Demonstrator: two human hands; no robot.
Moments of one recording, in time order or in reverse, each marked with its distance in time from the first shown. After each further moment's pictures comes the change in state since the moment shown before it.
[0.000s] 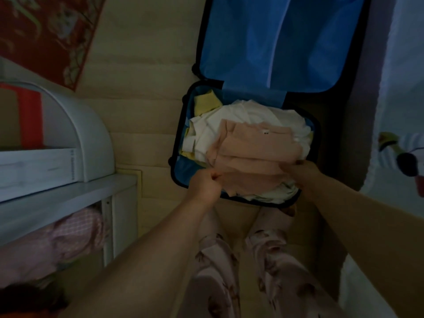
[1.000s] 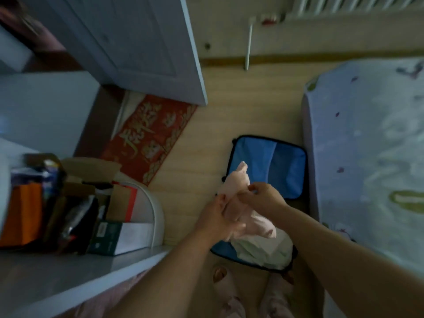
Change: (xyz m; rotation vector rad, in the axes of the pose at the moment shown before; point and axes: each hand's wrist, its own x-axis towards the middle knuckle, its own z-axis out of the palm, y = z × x) left_hand -0.243 0.171 -0.236 0.034 0.057 0.325; right_hand -0.402 -0.221 0.023 -0.417 -0.030 -0.608
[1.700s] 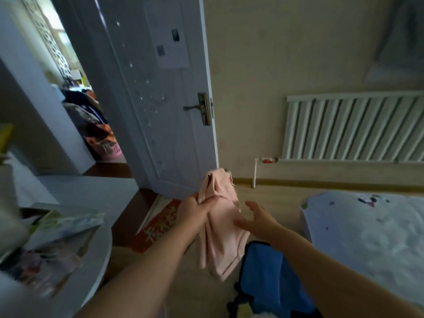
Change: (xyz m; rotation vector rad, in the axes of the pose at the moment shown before) left_hand -0.176 0.156 -0.218 -0.288 0.605 0.352; right_hand -0.166 -0.188 -0.071 -0.151 0.146 -0.444
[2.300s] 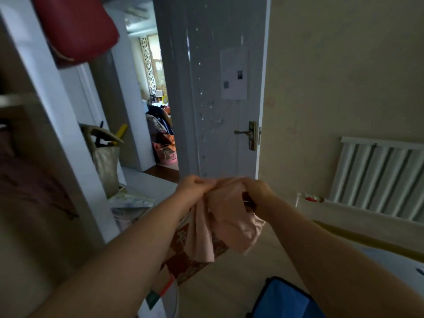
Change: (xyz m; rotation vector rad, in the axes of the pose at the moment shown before) left_hand -0.076 0.079 -0.080 -0.030 0.210 -0.125; right_hand -0.060 -0.128 -0.044 0.626 -0.101 -0.070
